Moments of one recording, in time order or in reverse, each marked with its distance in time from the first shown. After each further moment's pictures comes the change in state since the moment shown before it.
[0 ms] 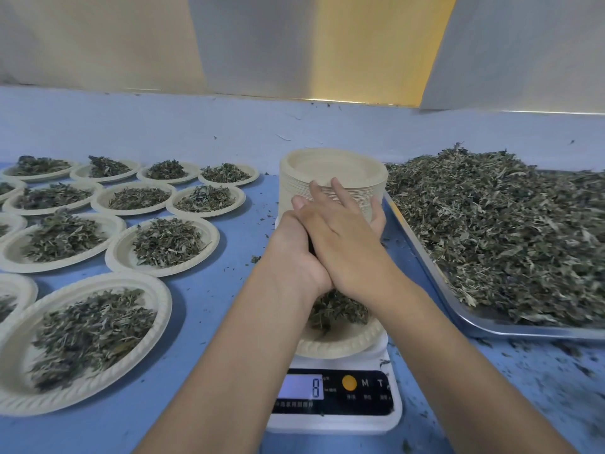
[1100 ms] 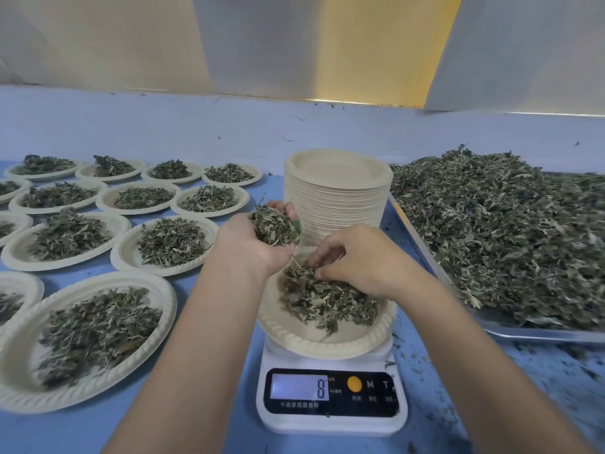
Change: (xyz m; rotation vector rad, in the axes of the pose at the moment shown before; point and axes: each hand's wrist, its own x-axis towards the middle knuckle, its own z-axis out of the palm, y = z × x) left_hand 0.017 0.048 -0.030 -0.256 0.086 0.037; right_hand 0.004 0.026 -0.016 -0.071 -0.360 0.107
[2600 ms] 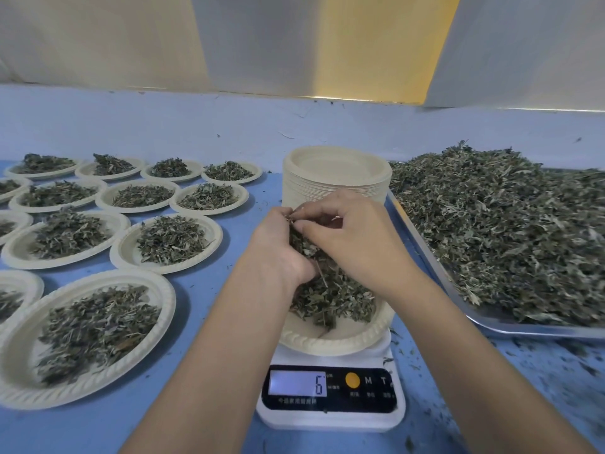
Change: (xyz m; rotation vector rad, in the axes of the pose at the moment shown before) left_hand 0.007 -0.028 0.004 0.373 0.025 -0.126; right_hand -0.005 -0.026 0.002 0.274 0.372 -0.155
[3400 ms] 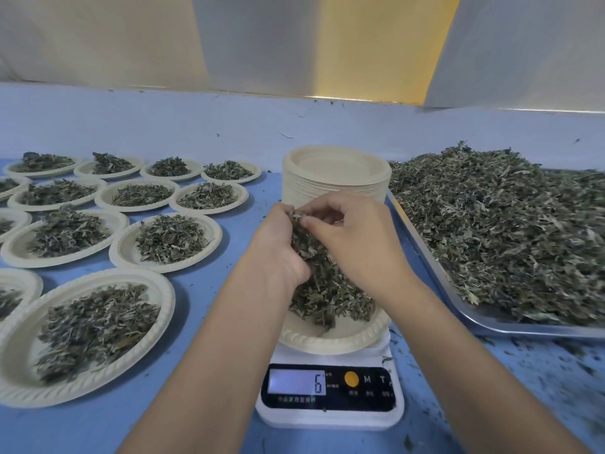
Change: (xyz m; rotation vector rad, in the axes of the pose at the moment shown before) left_hand -0.002 0.000 0.002 0.064 -0.011 0.025; right_hand 0.000 0.005 0.004 -0.040 0.092 -0.057
